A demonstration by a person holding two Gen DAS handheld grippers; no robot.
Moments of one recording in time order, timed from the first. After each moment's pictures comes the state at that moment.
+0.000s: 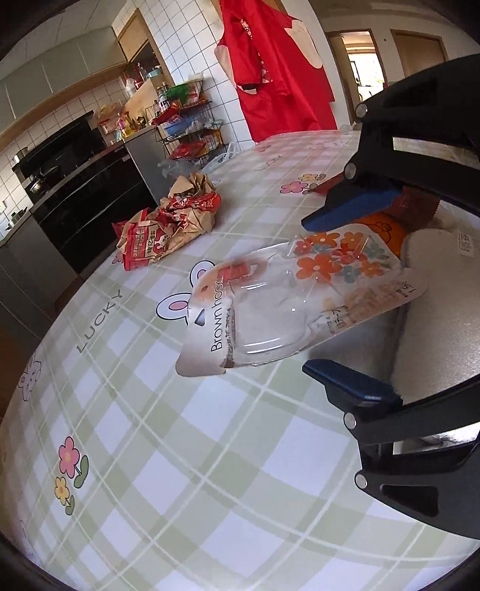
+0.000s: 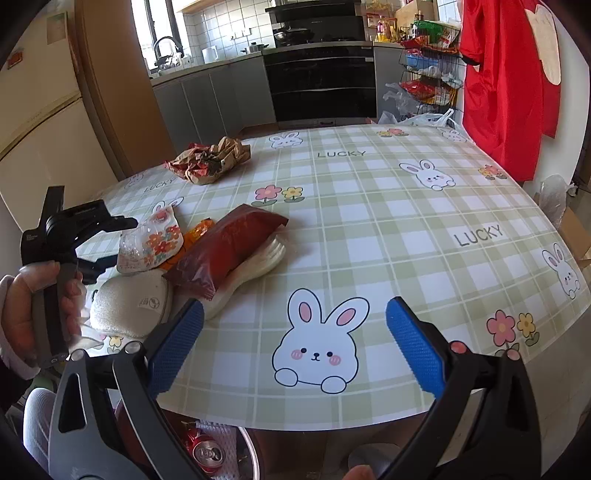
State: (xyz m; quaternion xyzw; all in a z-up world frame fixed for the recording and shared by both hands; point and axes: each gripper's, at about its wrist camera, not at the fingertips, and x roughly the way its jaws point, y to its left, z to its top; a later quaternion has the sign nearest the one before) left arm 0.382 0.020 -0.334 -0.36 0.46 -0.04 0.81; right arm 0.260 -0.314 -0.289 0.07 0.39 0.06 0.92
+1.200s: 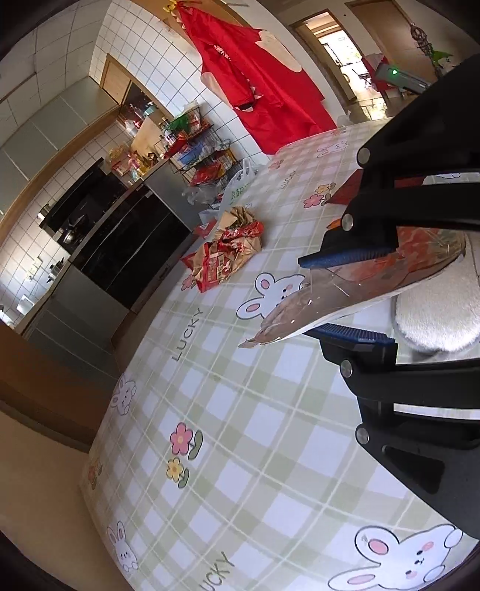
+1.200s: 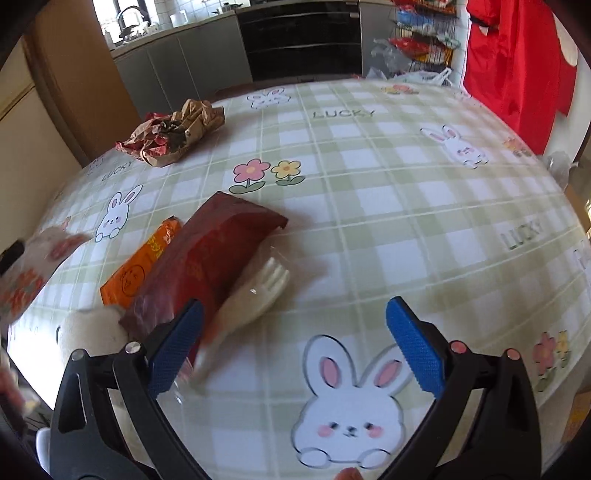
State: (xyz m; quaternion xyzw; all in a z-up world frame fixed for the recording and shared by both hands) left arm 0.329 0.073 -0.272 -0.30 0.36 -0.06 0.88; right arm 0.363 -0.279 -0.330 0.07 0.48 0.00 0.88
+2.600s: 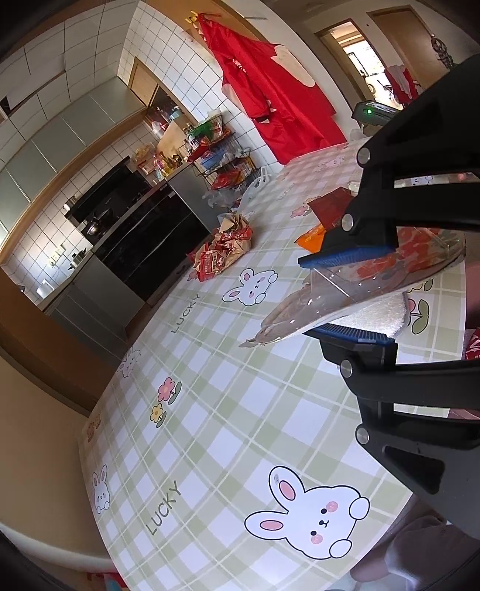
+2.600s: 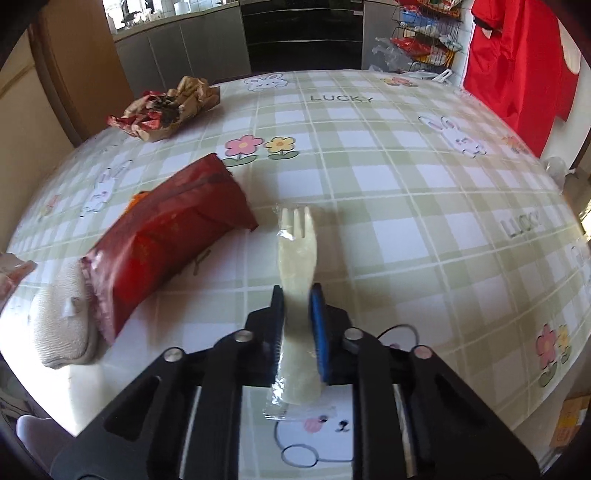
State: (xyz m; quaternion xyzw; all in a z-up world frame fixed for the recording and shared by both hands) left arm 0.235 0.083 -0.269 -0.33 0.32 -0.04 0.89; right arm 0.342 -0.284 -0.344 0.06 0.47 0.02 0.88
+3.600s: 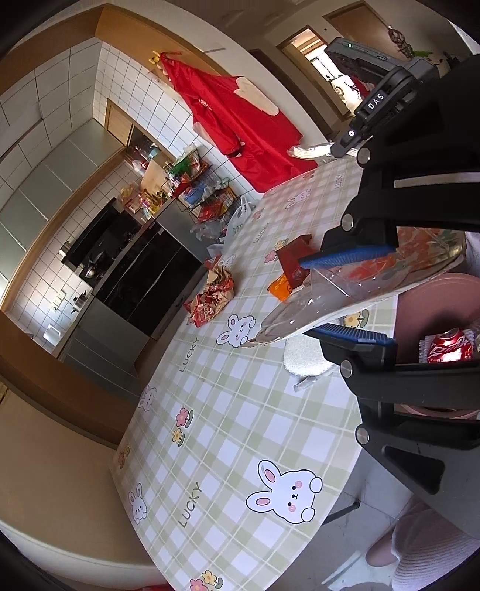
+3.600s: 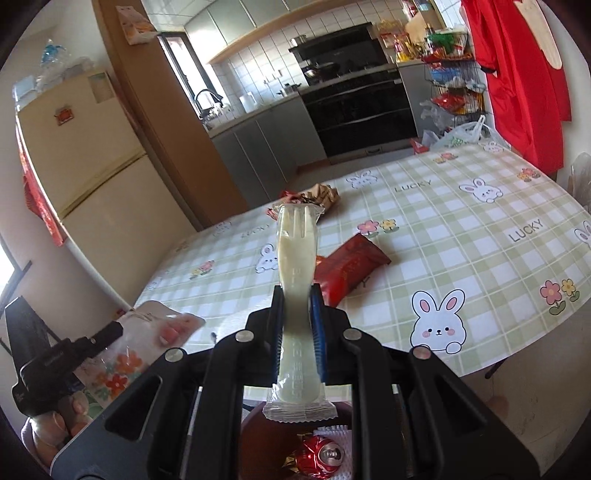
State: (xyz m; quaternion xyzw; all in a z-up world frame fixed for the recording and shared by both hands) left arm 0.140 0.057 -0.206 -0.28 0.30 -0.11 0.90; right arm 0.181 -0.251 -0.204 0.17 0.30 0.15 0.93
